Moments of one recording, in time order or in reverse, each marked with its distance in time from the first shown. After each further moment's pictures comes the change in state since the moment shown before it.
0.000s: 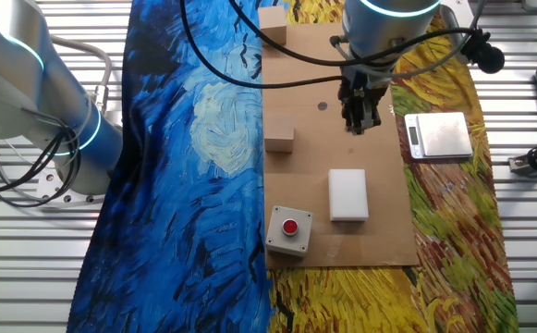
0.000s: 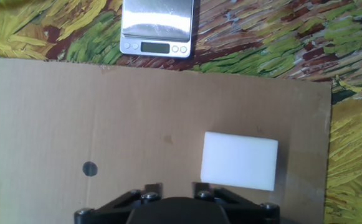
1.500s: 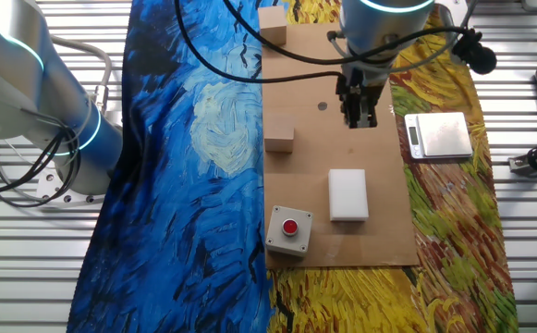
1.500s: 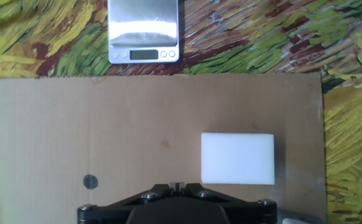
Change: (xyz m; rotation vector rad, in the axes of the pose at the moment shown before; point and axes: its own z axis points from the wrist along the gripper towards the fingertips) arm -0.003 0.000 -0.003 0.012 -0.012 0.113
